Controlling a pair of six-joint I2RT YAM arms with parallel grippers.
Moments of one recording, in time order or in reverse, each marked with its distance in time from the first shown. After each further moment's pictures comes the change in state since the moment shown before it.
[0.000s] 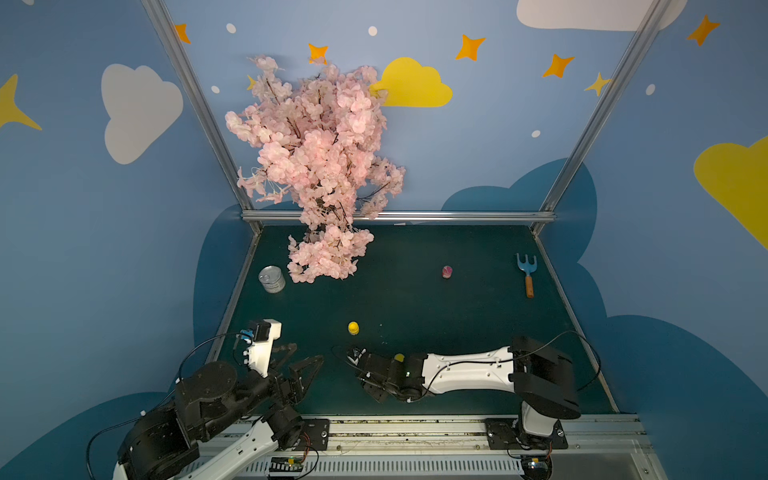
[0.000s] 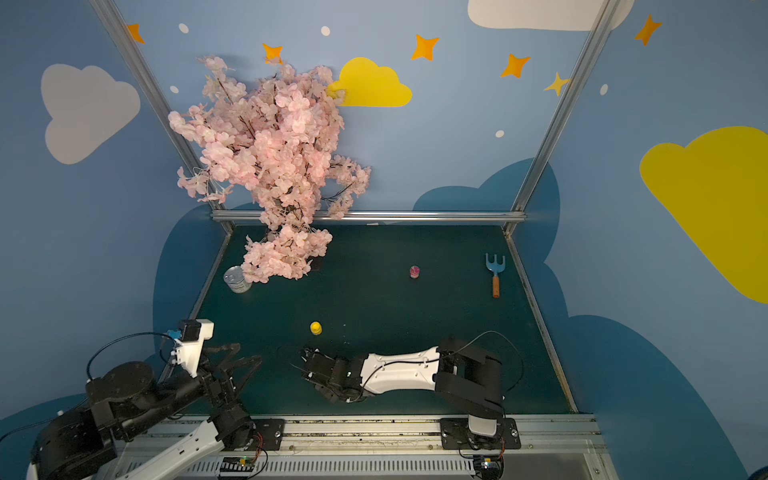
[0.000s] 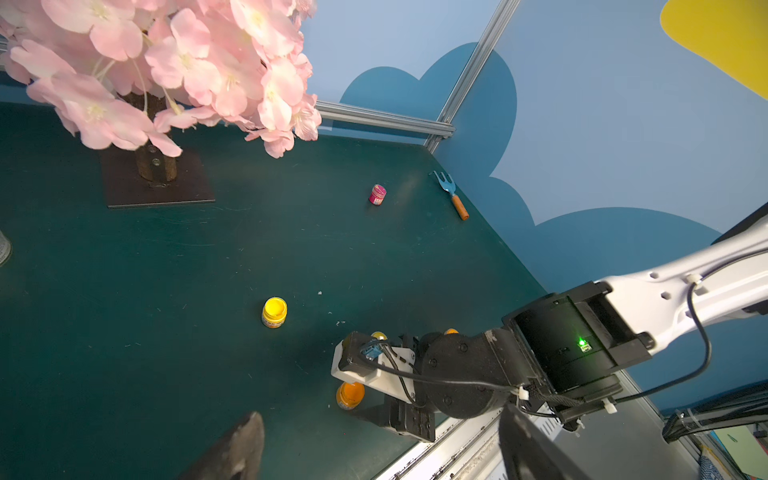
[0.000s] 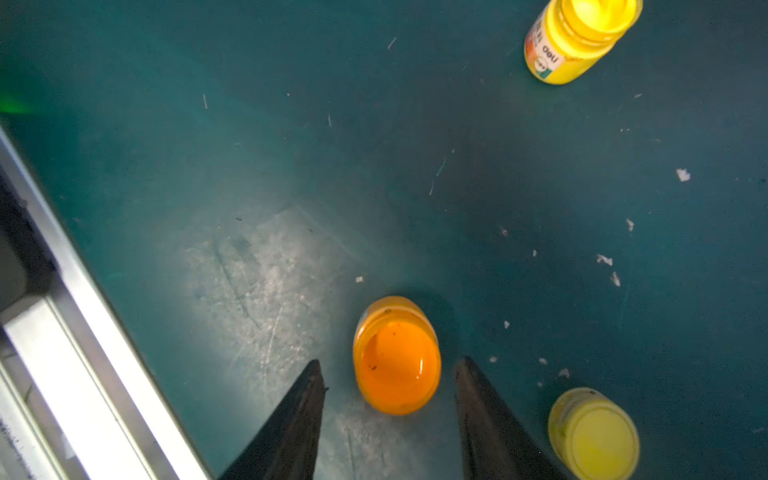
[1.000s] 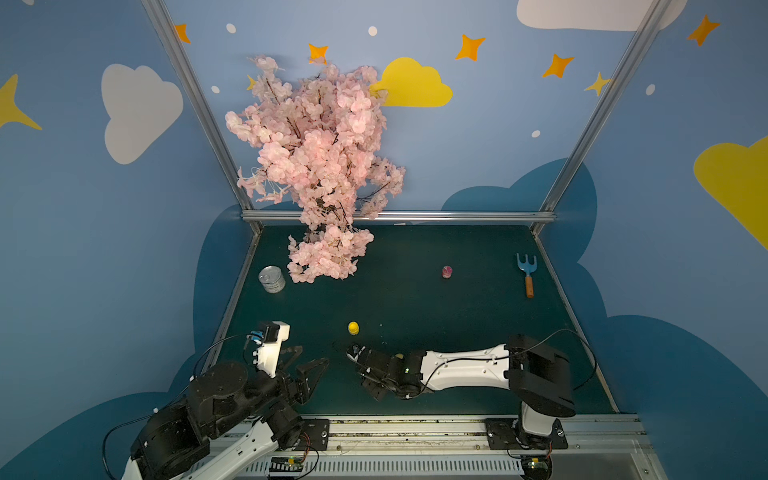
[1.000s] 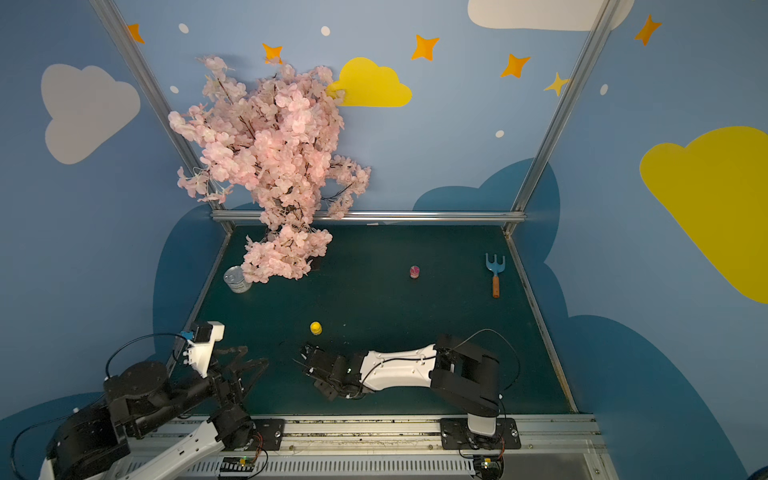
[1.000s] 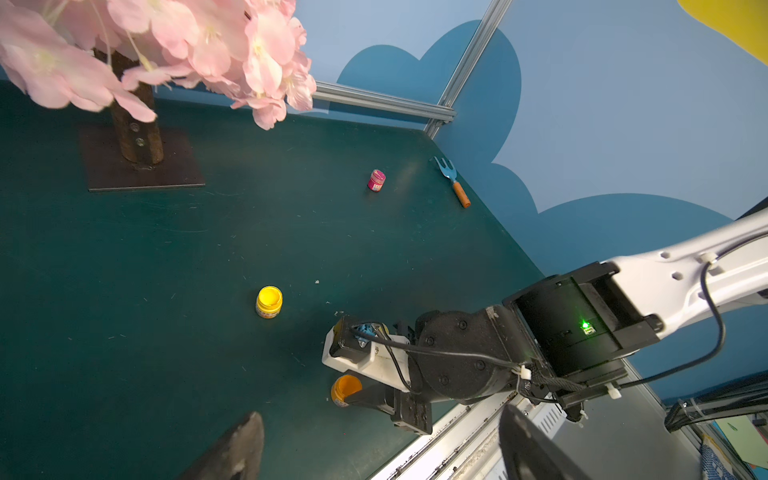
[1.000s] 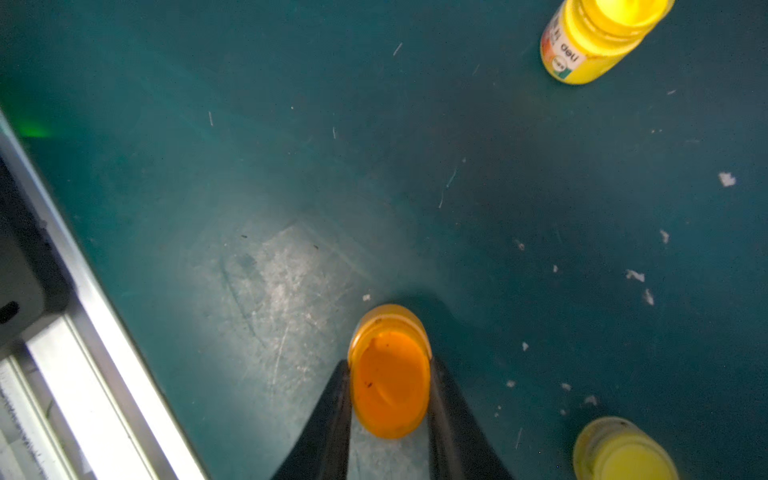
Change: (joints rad) left arm 0.000 -0.025 -0.095 0.040 0.030 -0.002; right arm -0.024 0.013 -0.005 0.039 -0.053 0.014
